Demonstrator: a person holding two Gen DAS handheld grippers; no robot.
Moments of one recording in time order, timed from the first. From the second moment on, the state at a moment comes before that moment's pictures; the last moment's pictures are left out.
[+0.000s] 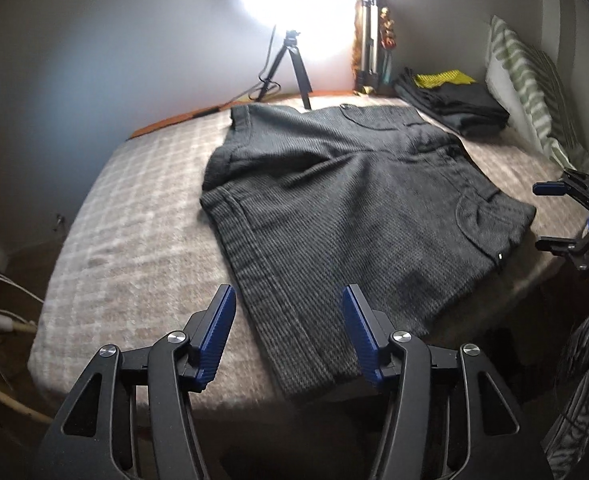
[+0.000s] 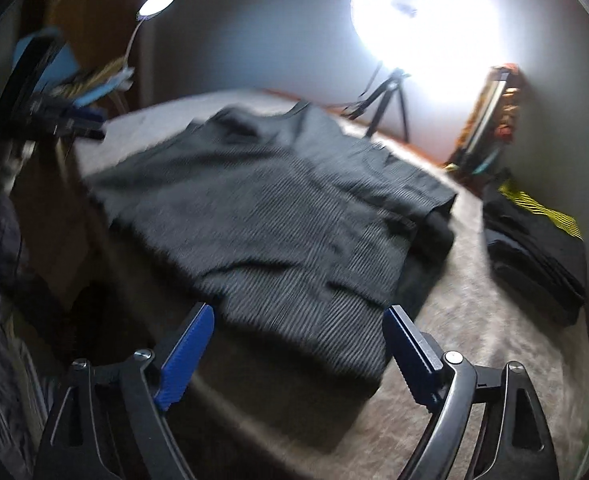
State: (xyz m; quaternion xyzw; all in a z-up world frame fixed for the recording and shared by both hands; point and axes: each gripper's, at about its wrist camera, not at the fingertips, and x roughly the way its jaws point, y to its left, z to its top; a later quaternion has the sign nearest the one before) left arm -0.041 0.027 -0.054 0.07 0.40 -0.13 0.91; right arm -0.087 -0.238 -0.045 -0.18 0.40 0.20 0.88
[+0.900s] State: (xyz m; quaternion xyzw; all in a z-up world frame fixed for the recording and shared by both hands) left arm -0.060 -0.024 -0.093 0.21 0.42 -0.22 0.85; right arm -0.043 -0.244 -0.041 -0.19 0.41 0.15 0.88
